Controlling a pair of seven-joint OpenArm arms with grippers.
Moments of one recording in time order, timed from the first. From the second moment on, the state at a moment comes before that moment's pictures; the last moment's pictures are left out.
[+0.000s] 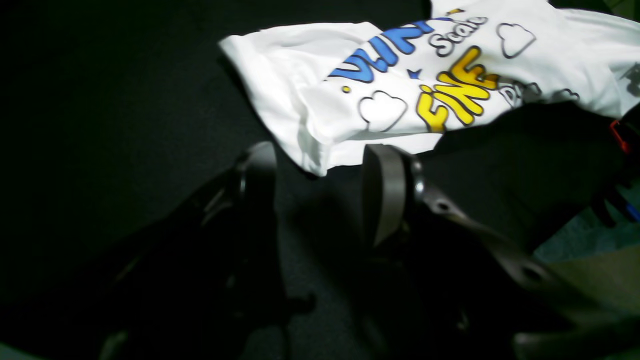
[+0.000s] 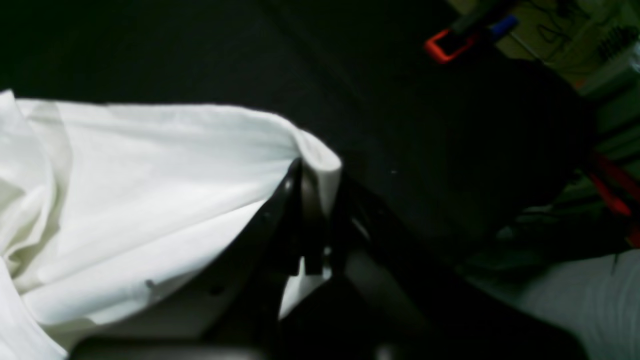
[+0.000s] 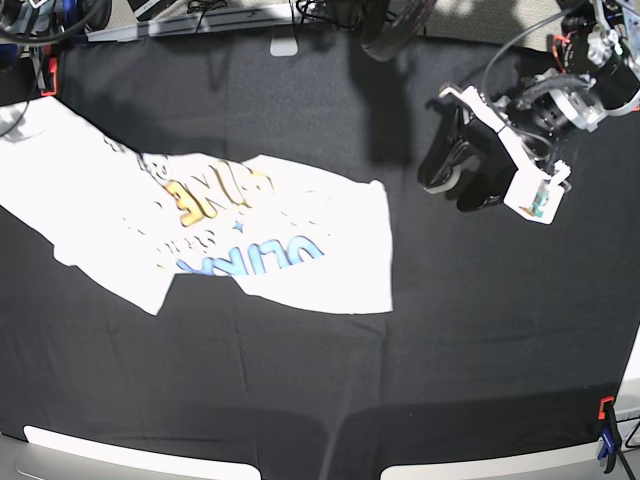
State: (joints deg) left arm 22.9 -12.7 -9.4 128.7 -40.1 -26.9 53.0; right arm -10.3 19.0 68.2 92.2 16.8 26.7 -46.0
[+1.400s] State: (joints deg) left arm 9.8 2.5 -9.5 95.5 -41.1 -32.6 54.0; right arm -4.7 19.3 50.1 92.4 56.3 39.3 -66.7
